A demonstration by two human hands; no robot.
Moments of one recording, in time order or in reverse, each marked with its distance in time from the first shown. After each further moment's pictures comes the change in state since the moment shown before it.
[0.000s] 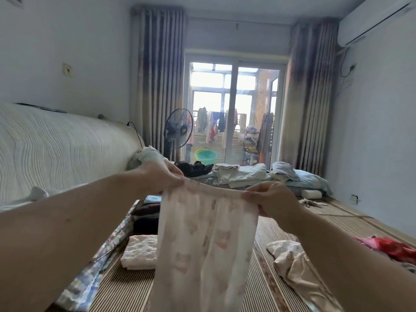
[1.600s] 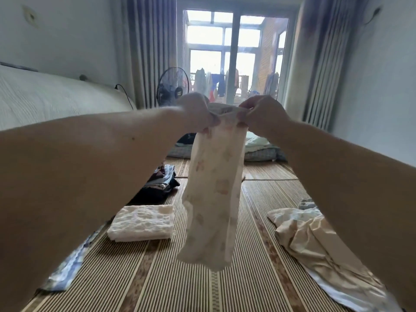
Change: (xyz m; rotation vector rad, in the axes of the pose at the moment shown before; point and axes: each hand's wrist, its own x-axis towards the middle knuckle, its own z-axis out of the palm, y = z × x) left_hand 0.105 0.041 0.086 0.342 0.029 0.229; right_hand 0.116 -0.024 0.003 -0.541 0.140 -0.269
